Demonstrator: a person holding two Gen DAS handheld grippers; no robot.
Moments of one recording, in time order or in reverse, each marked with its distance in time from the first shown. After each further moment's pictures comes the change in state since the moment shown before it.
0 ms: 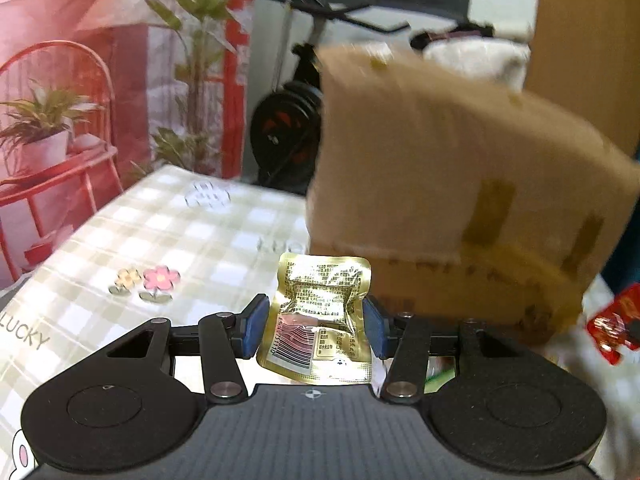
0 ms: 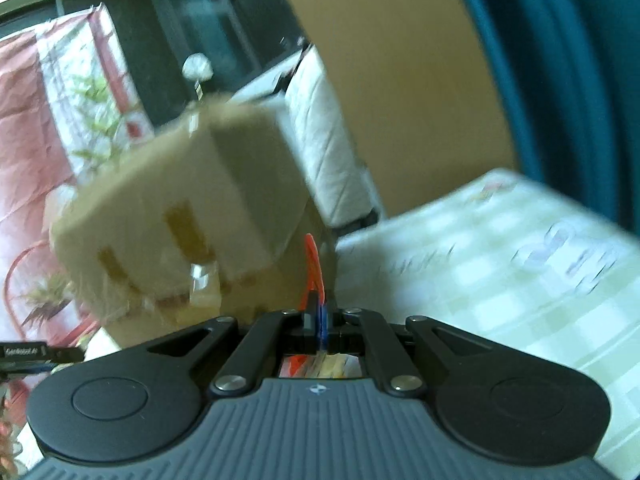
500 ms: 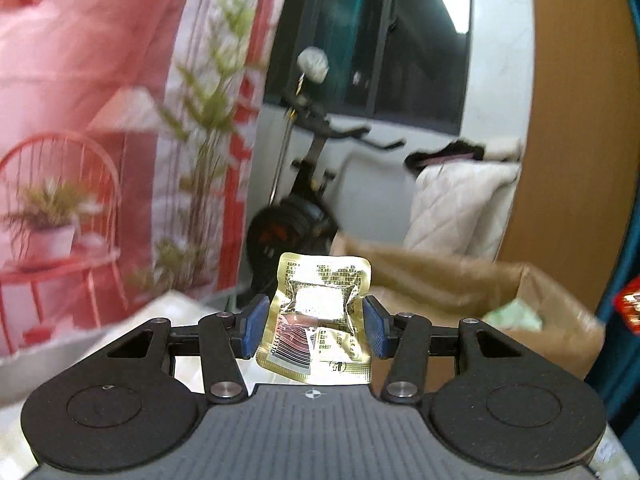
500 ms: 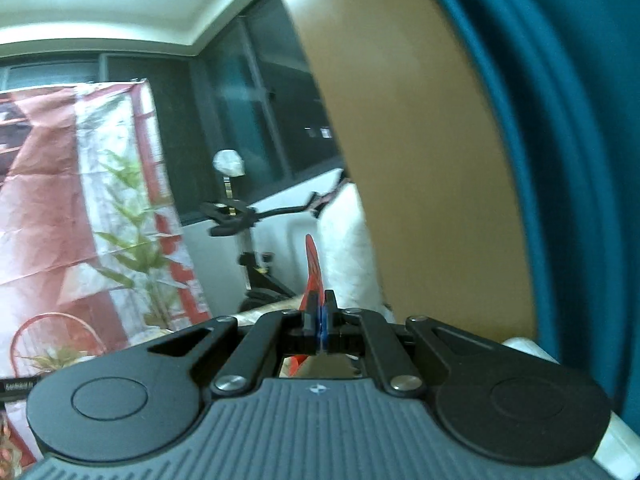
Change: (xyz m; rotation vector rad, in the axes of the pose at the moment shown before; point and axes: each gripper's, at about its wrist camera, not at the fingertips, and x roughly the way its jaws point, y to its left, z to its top) left arm -0.047 -0.006 0.092 -0.008 -0.316 -0.023; right arm -0.027 0.067 0.111 -0.112 -0.274 0.070
